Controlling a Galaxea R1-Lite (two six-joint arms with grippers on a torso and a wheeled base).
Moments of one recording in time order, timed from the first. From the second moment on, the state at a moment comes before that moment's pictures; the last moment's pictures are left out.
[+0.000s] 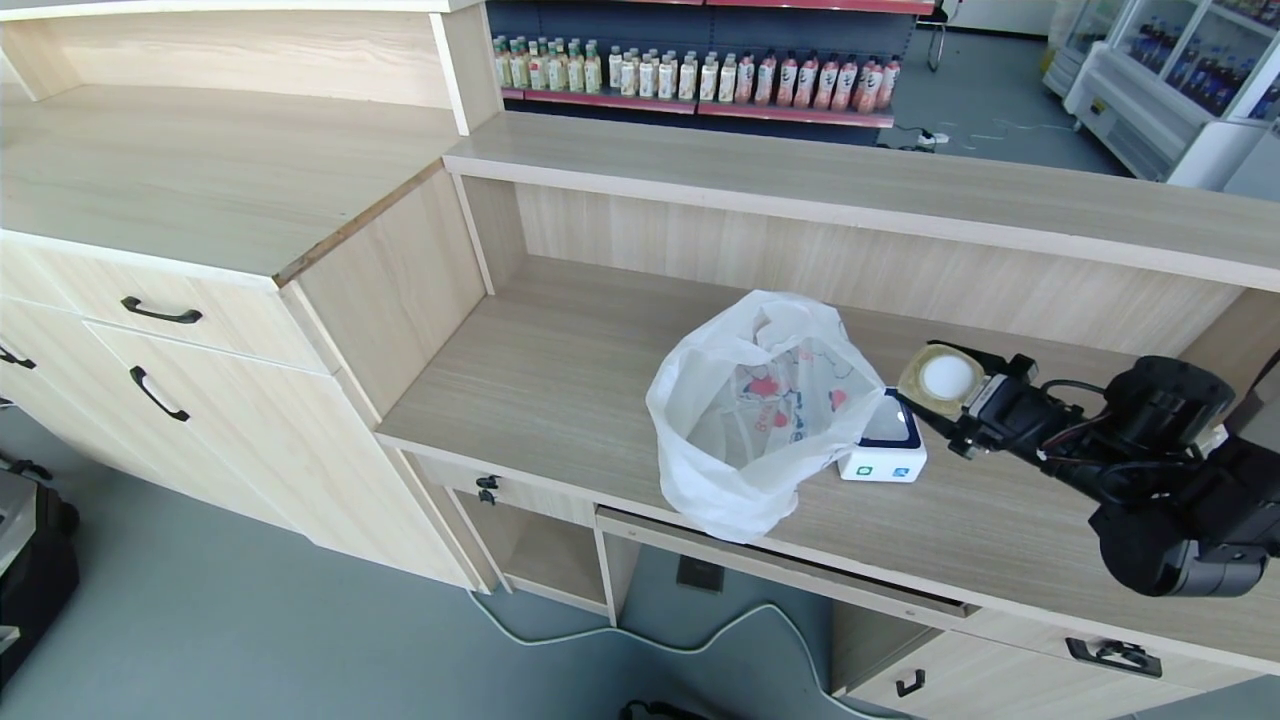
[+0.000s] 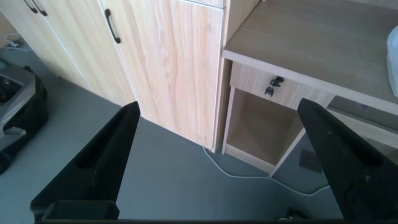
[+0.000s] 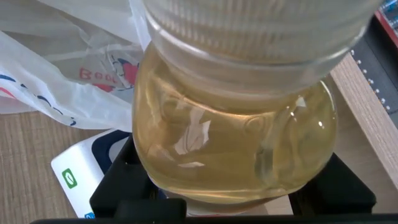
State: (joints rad) left arm 0.00 0.00 0.00 -0.05 0.20 -0.02; right arm -0.07 2.14 -0.73 -1.57 0.67 -0.95
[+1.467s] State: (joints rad) left arm 0.00 0.00 0.00 -0.05 0.20 -0.02; right arm -0.04 2.20 -0.81 -1.57 0.70 -0.91
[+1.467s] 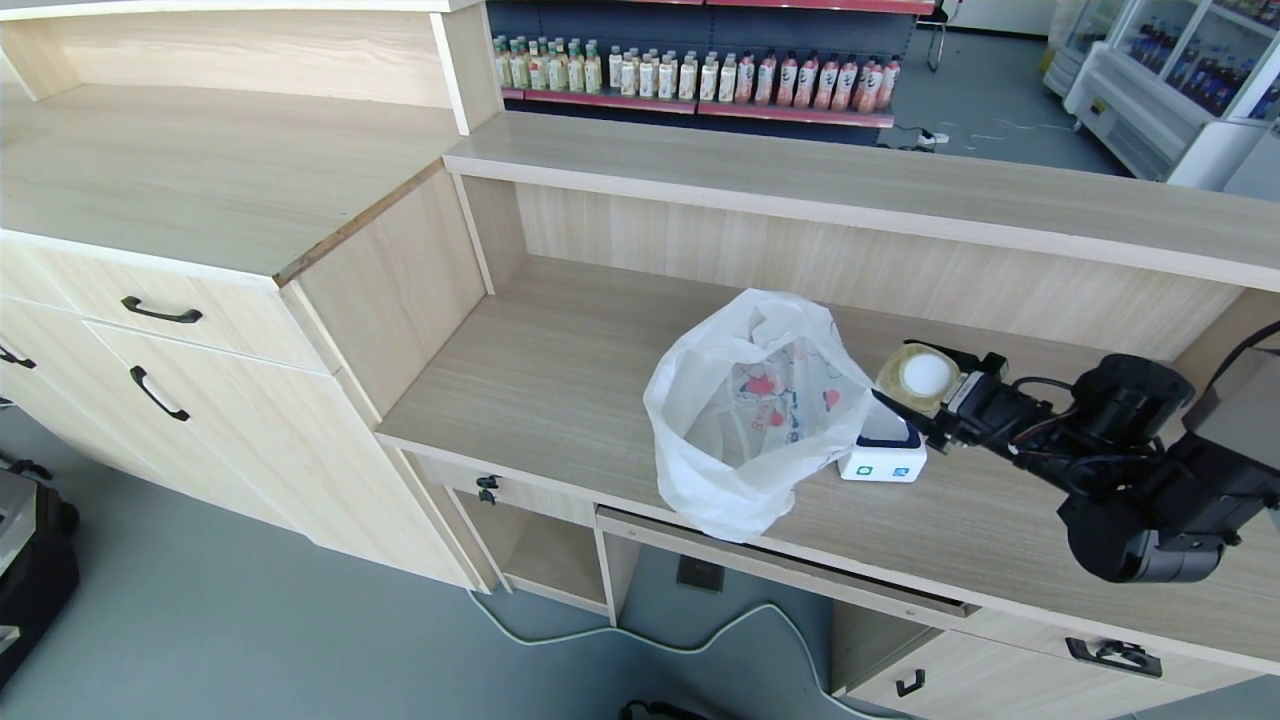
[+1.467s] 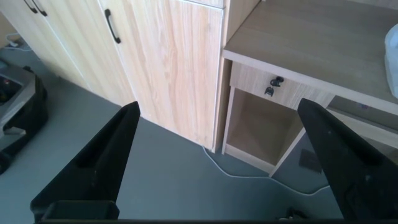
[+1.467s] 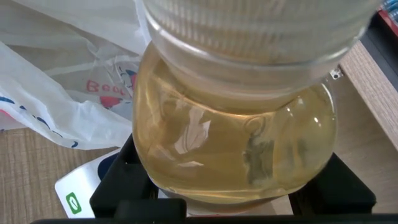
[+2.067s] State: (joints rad) left arm 0.00 0.00 0.00 -0.05 0.20 -0.02; right arm -0.08 2.11 -0.82 -1.57 0.68 -0.67
